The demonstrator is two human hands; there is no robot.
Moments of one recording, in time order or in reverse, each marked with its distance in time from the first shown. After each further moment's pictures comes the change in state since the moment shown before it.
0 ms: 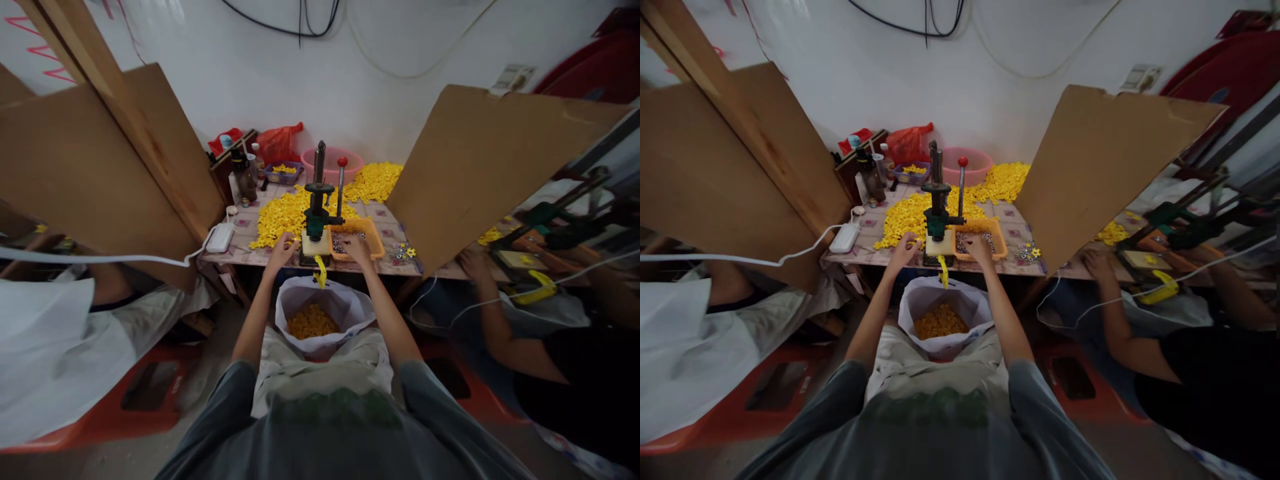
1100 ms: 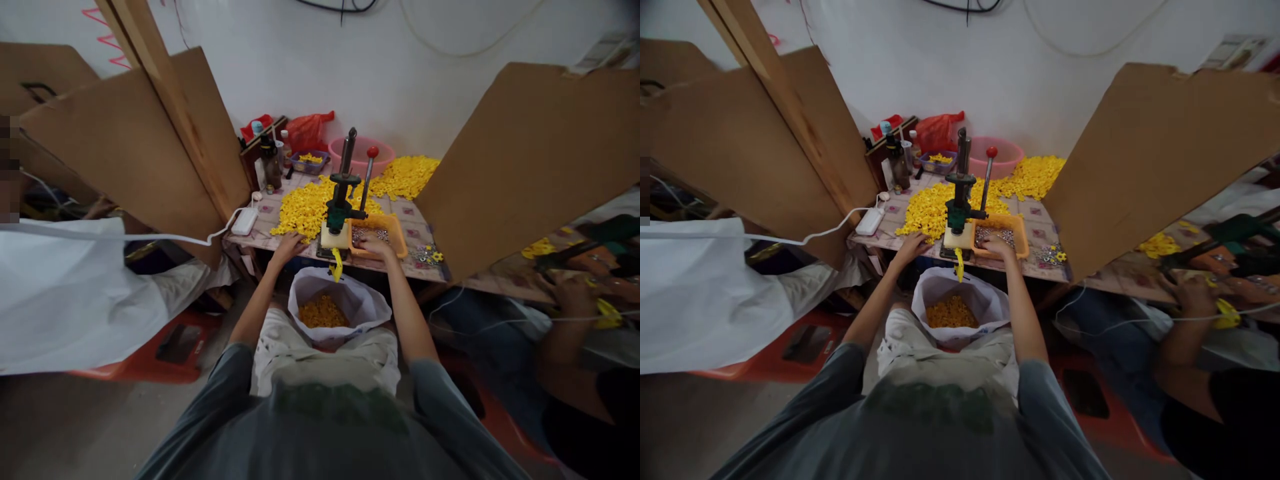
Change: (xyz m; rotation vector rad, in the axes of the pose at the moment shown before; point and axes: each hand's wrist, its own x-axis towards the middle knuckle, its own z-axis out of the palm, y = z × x) left_hand -0.019 -0.026 -0.047 0.552 -0.163 0.185; right_hand 0.041 0.018 0.014 0.174 -0.337 -0.153
